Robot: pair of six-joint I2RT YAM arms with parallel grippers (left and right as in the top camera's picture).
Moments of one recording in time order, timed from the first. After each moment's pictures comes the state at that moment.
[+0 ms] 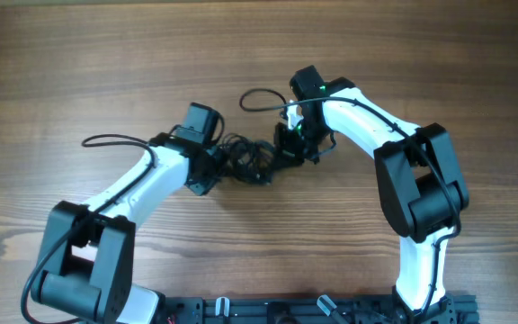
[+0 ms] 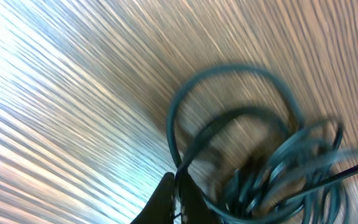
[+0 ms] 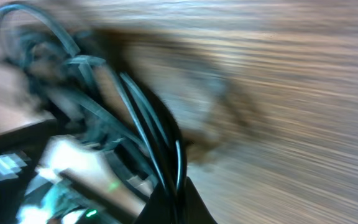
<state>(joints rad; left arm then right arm) -0.32 1.66 0.91 -0.59 0.10 -1.19 0.43 2.13 1.46 -0.94 -0.59 0.50</state>
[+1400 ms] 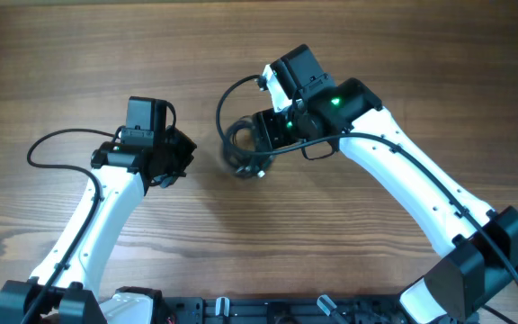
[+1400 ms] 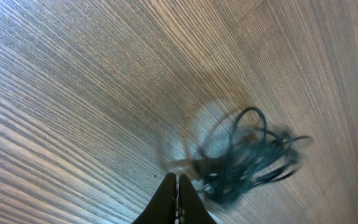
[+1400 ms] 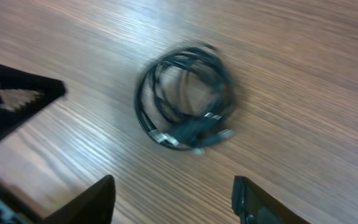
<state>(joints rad) -0.14 1.39 0.91 -0.66 0.14 -1.01 0.60 1.72 1.55 -0.94 -0.20 0.26</state>
